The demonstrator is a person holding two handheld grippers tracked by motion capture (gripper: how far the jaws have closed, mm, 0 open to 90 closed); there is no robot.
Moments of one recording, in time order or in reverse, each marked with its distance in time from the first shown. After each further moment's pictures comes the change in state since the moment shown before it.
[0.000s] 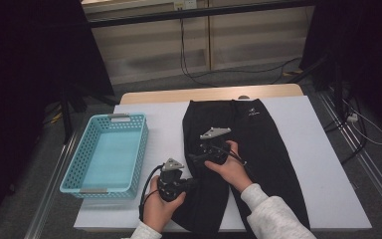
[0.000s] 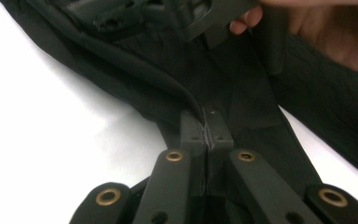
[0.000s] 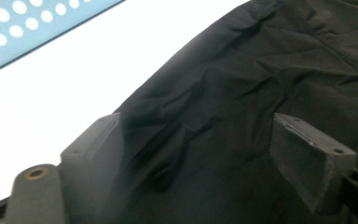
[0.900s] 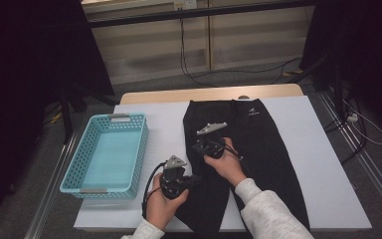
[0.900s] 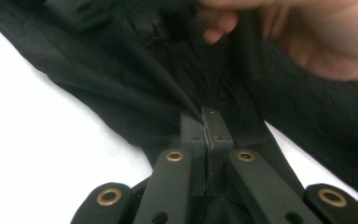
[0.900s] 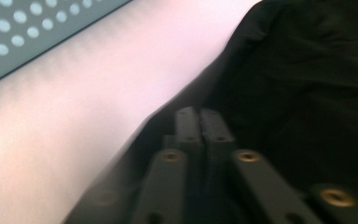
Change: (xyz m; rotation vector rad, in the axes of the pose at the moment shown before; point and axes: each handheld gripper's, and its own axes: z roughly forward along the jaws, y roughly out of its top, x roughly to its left) left arm -0.005 0.009 0.004 -0.036 -0.032 0.013; right arm -0.005 0.013 0.005 0.031 0.030 0.011
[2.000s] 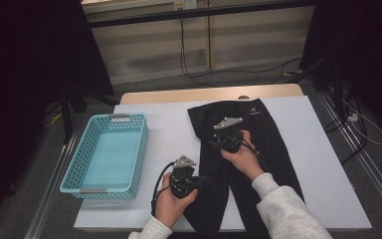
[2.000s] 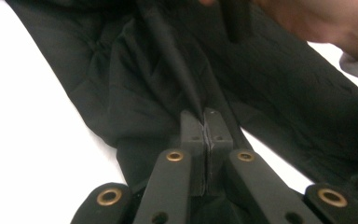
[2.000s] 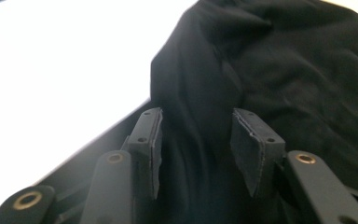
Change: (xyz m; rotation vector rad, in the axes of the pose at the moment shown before) left arm -0.010 0.002 0.022 0.009 -0.071 -0.002; right arm -0.045 -0.007 -0.017 0.010 -0.153 -0.079
